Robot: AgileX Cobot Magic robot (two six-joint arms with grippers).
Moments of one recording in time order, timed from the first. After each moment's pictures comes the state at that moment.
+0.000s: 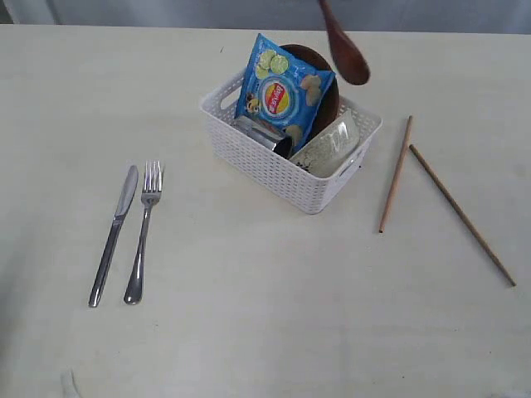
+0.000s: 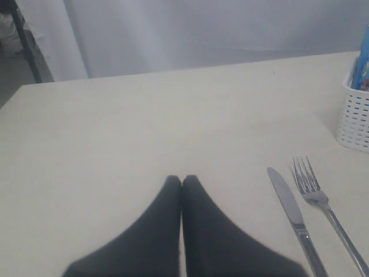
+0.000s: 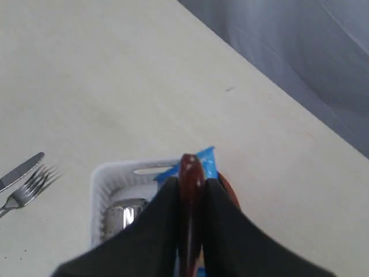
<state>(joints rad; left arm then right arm) -0.12 0.00 0.00 0.15 0.35 -0.08 0.49 1.74 -1.72 0.16 0.86 -0.37</state>
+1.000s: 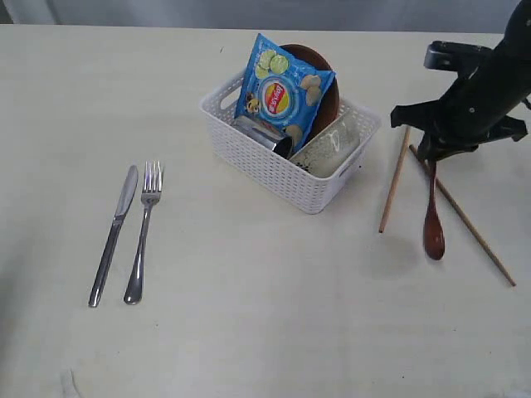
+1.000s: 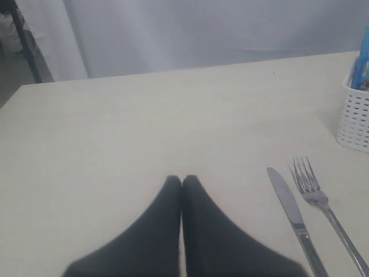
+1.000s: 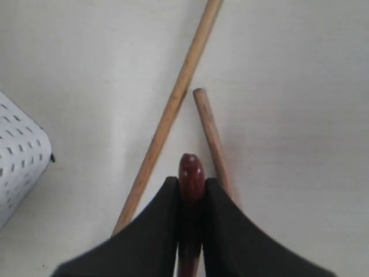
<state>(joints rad) -0.12 0.00 0.00 0.15 0.35 -0.08 0.09 1.91 -1.10 0.19 0.63 -0.07</state>
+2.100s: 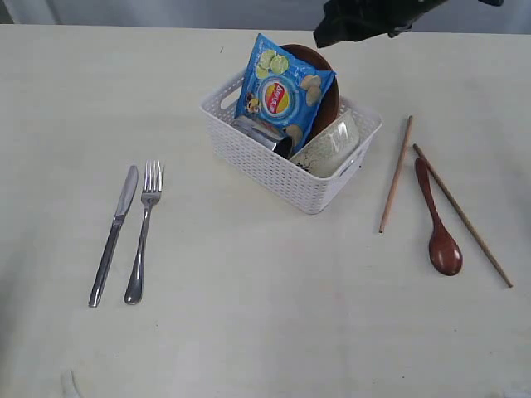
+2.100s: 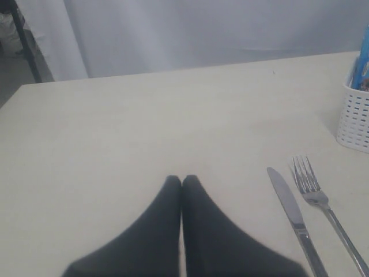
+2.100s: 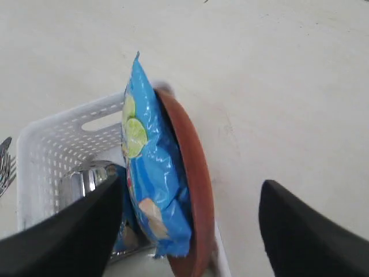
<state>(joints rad) -0.12 0.00 0.00 0.15 0.35 -0.08 0.21 1.90 -1.47 0.68 0.74 -0.75</state>
